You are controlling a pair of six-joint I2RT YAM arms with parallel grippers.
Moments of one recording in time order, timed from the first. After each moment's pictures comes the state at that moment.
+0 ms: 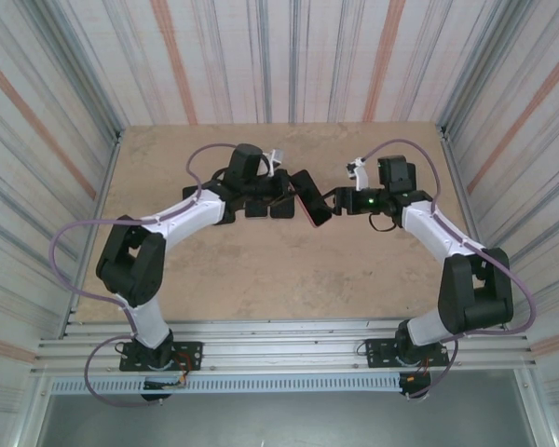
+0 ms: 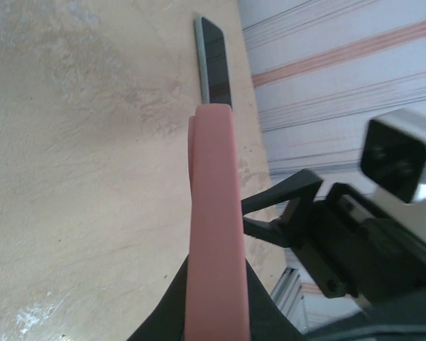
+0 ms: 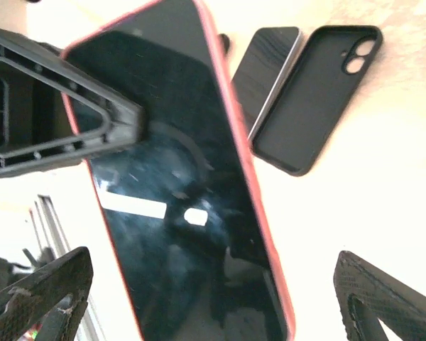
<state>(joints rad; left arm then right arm) -0.57 1.77 1.29 -0.02 0.57 -0.87 0.18 1.47 0.96 -0.25 -0.80 0.24</state>
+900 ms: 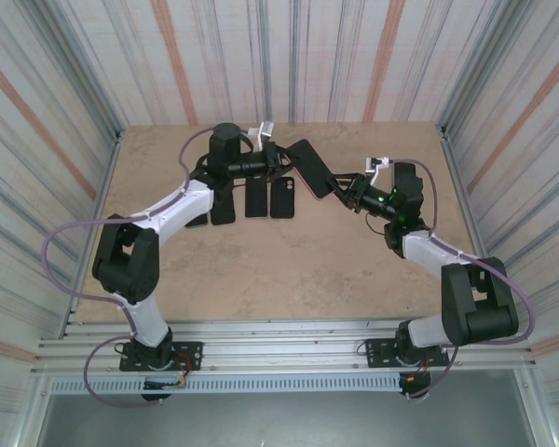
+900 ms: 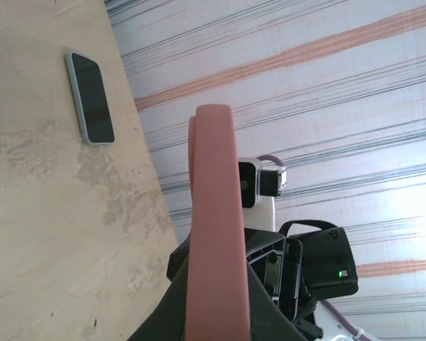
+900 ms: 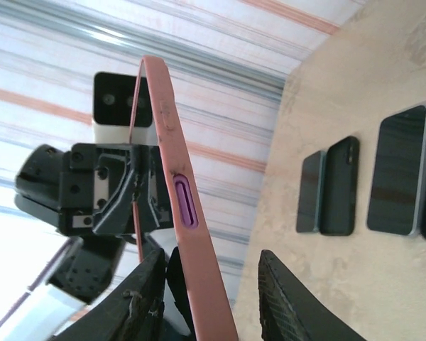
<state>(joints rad) -0.48 1.77 1.35 0.25 0.82 -1.10 0.18 1.40 0.64 0.77 -0.82 1.28</state>
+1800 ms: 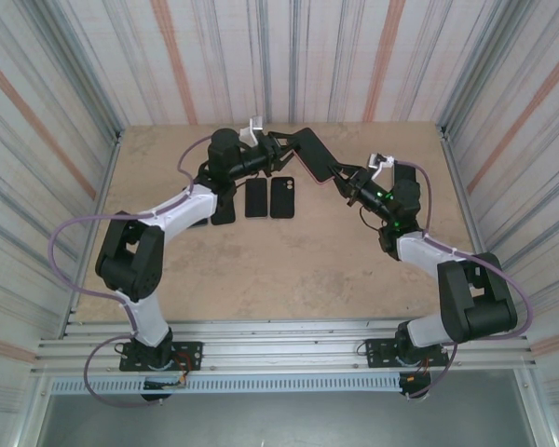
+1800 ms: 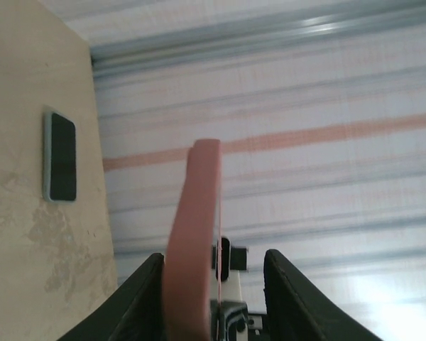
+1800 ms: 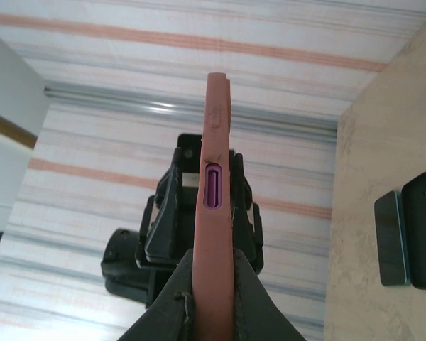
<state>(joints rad) -0.50 1.79 1.29 0.52 0.56 -1.40 0.24 1.42 0.63 0.98 -0.59 1.57</state>
